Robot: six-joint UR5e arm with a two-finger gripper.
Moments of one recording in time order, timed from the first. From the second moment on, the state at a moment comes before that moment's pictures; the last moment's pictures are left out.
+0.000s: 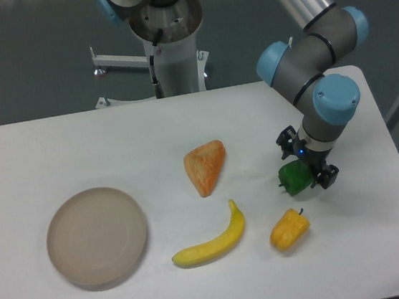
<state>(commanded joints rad) 2.45 -2.15 -1.40 -1.18 1.54 1.59</state>
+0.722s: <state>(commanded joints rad) 2.44 -2.15 -1.41 -1.18 1.54 1.59</state>
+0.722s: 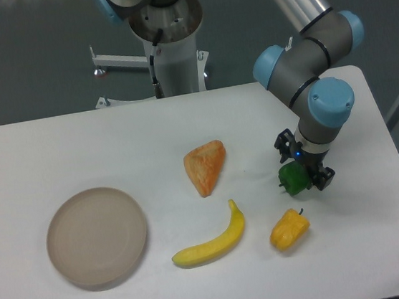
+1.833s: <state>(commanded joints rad) 2.45 -2.18 -1.14 -1.22 1.55 1.63</state>
